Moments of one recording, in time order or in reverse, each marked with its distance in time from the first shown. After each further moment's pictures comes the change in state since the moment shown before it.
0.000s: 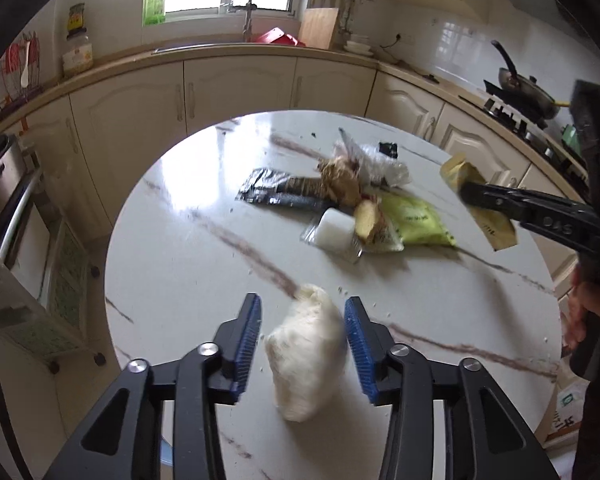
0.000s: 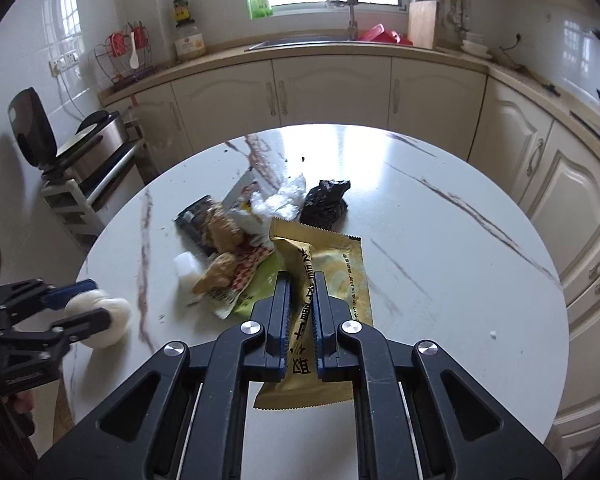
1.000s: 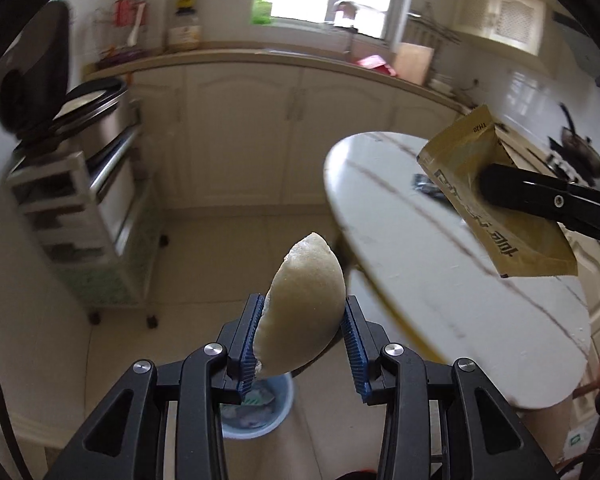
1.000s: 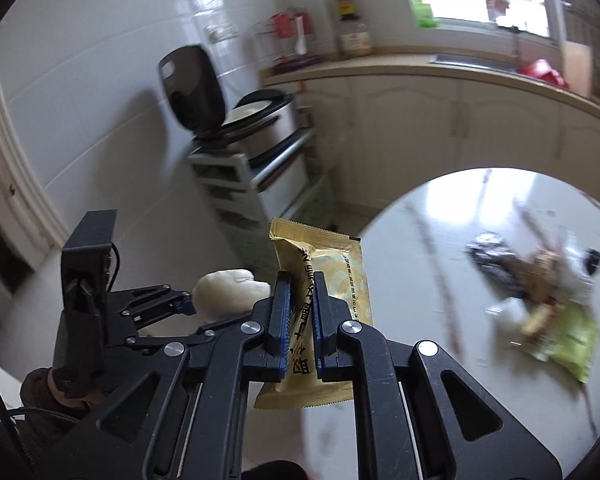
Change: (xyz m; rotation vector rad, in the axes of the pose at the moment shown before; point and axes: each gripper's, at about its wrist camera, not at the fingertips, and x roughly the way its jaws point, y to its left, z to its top) left arm -0.100 0.144 -0.085 -0.217 -0.076 0.185; right arm -0.003 0.241 0.003 -0.243 -0.003 0.446
